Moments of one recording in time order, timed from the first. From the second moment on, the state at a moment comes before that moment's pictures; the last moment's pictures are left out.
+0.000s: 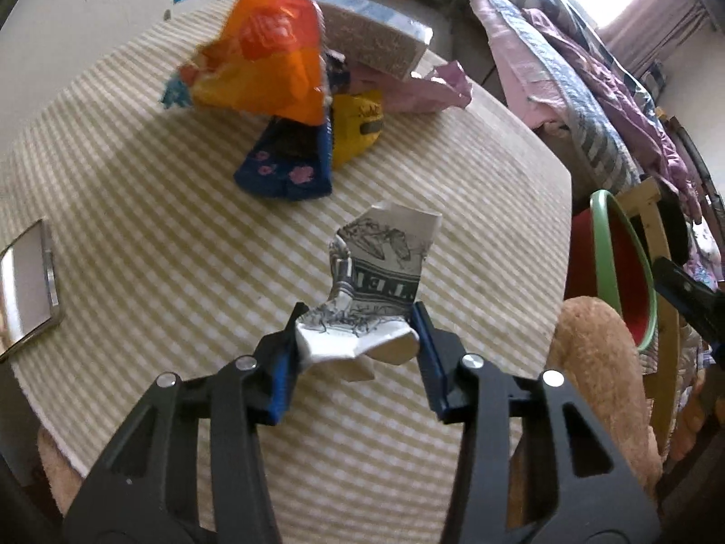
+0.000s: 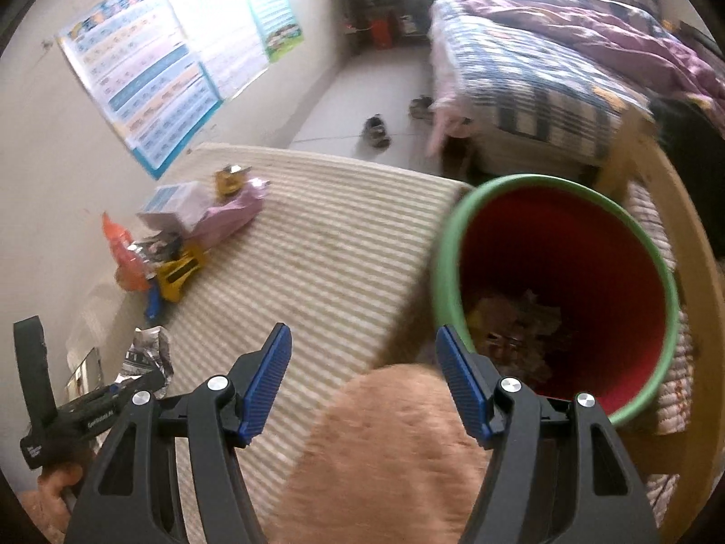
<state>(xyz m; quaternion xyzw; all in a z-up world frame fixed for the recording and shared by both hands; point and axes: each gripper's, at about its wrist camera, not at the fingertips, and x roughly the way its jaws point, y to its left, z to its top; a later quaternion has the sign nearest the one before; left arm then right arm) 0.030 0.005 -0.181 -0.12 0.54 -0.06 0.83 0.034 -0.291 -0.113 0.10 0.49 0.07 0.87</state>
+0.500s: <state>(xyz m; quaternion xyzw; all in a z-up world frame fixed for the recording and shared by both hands) -0.015 0.010 -0.166 -0.09 0.52 -0.07 0.84 0.112 -0.085 -0.104 0.02 0.46 0.25 0.85</state>
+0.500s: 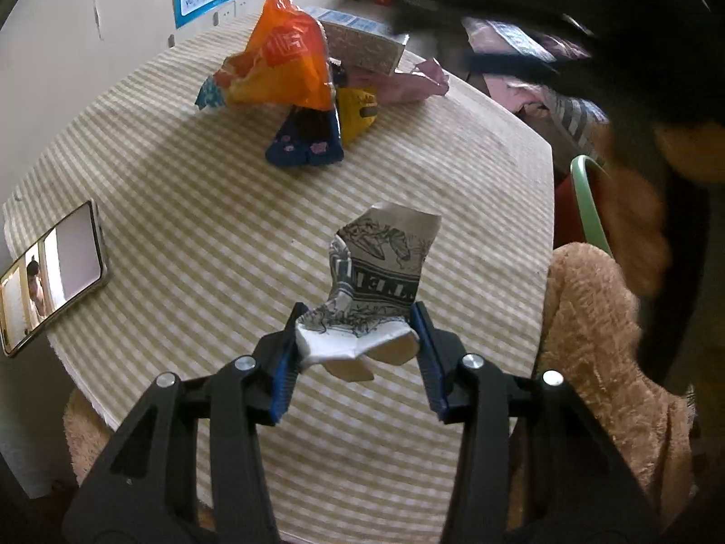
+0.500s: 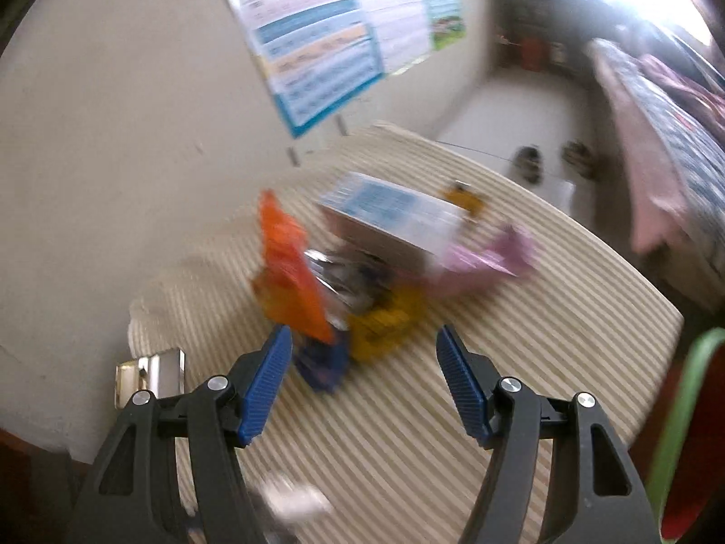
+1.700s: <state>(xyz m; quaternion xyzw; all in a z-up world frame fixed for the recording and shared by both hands) -0.014 0.025 -0.194 -0.14 0.56 -0.06 0.81 0.062 -0.147 -0.096 0.07 0.48 0.28 0.82</state>
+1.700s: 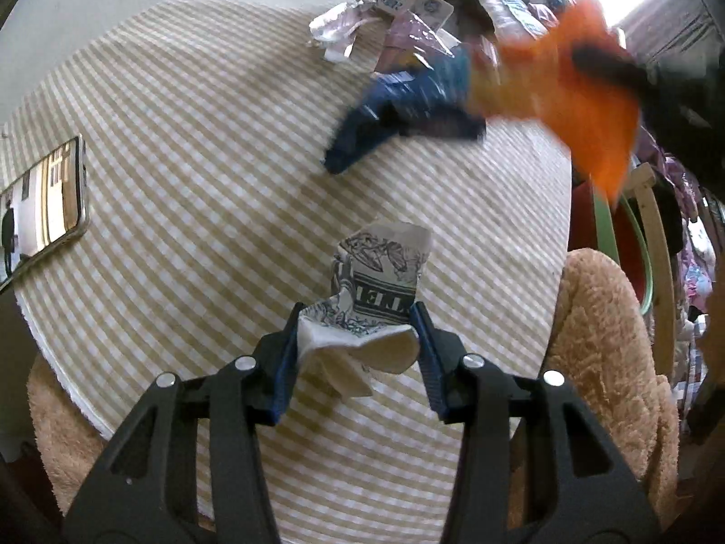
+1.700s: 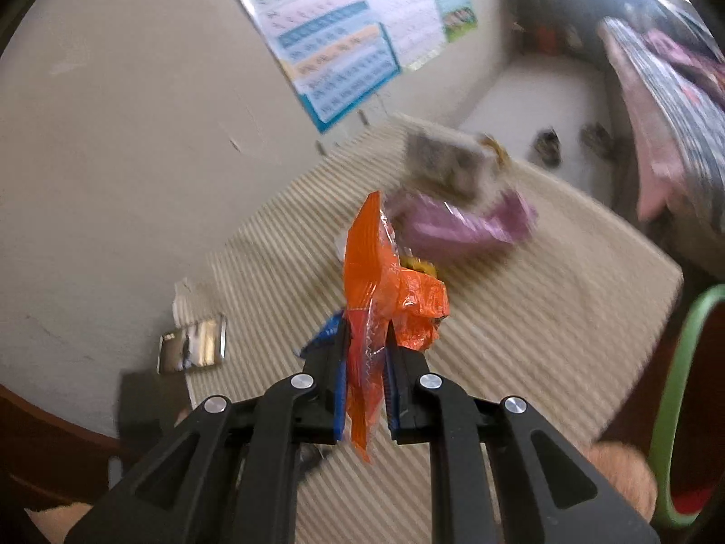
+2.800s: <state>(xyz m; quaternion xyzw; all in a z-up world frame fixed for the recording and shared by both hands) -0.010 -0.002 -0.160 -0.11 0.53 -0.05 0.84 0.042 -0.194 -0.151 0.11 0.53 0.24 0.80</state>
